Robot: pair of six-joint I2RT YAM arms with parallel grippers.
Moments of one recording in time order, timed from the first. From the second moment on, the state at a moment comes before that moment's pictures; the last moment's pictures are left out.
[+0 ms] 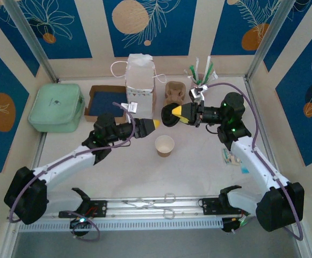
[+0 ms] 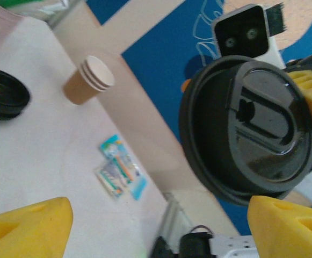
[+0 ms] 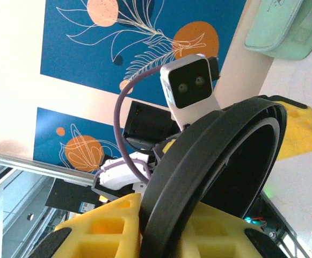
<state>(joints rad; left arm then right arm) -0.64 1.24 0.72 0.51 0.61 -0.93 0.26 1.12 0.88 0.32 -1.20 1.35</state>
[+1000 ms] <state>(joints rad) -0.64 1.37 0.72 0.94 0.71 -1.23 0.32 1.15 0.86 0.45 -1.20 1.38</state>
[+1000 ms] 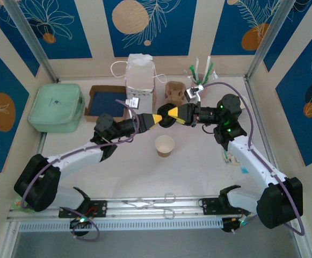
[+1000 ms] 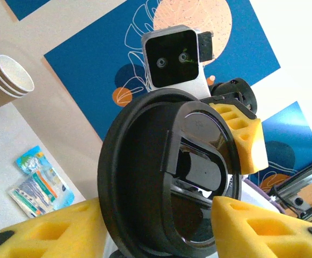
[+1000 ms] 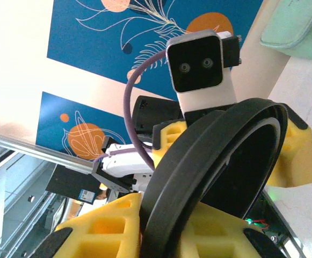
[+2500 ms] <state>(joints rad) -0.63 1.38 0.69 0.82 0.72 -1.21 0.32 1.07 0.92 -0.21 -0.96 0.96</state>
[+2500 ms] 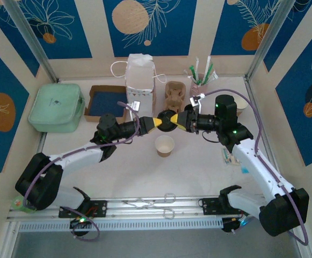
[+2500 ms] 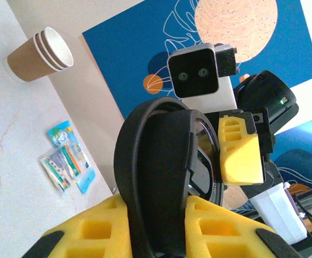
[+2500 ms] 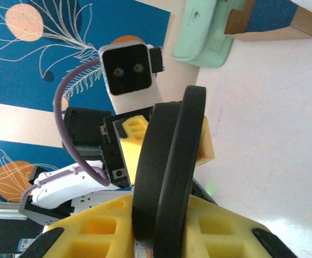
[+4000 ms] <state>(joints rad) -0.63 1.48 0.55 0.71 0.68 -1.03 0.33 1.22 0.75 -0.28 -0.86 0.85</state>
